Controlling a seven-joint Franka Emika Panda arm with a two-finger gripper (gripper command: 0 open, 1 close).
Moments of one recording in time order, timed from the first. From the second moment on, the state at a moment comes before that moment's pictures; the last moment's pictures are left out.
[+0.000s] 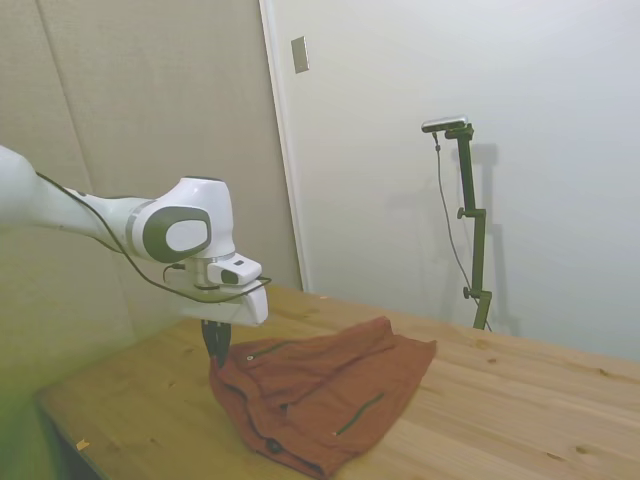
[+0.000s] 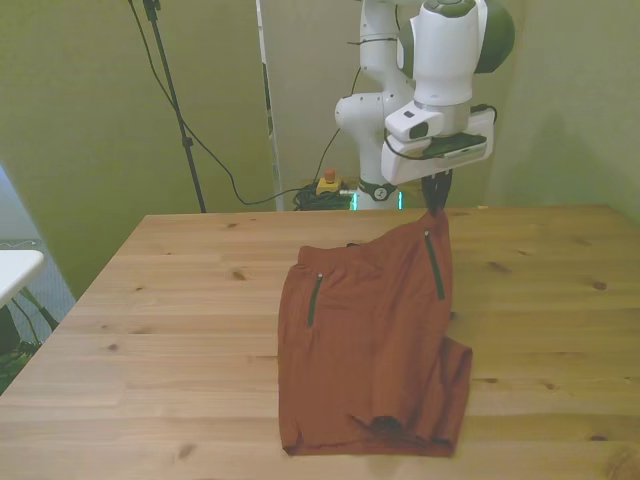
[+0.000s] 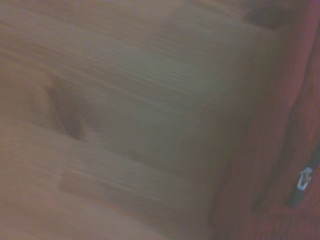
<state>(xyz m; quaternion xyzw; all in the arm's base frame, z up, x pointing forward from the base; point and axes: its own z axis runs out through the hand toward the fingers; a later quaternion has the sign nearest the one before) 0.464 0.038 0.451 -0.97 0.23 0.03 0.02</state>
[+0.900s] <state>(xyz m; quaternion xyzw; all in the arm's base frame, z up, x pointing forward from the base) 0.444 0.073 0.428 -0.98 0.21 0.05 0.00</state>
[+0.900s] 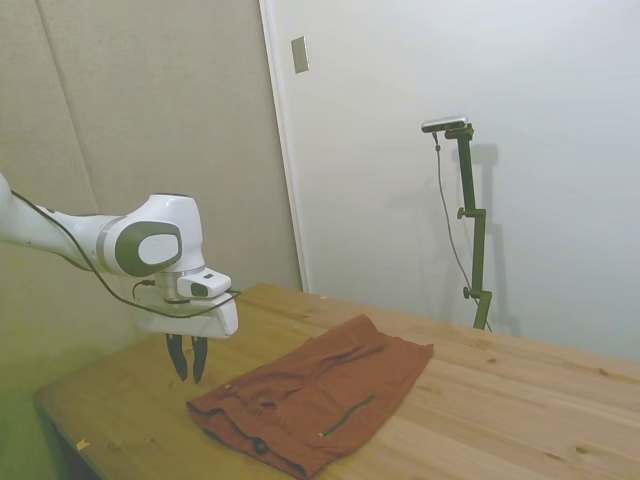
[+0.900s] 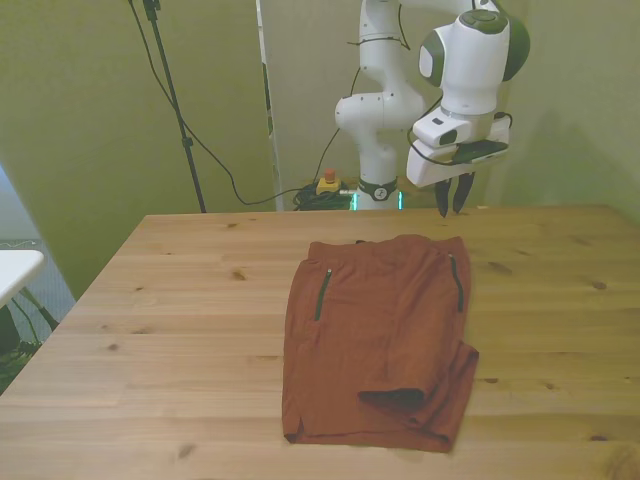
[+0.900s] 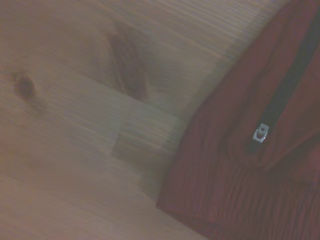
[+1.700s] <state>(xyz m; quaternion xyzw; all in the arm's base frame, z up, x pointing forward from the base) 0.637 -0.175 0.429 -0.83 0.54 -0.04 0.15</state>
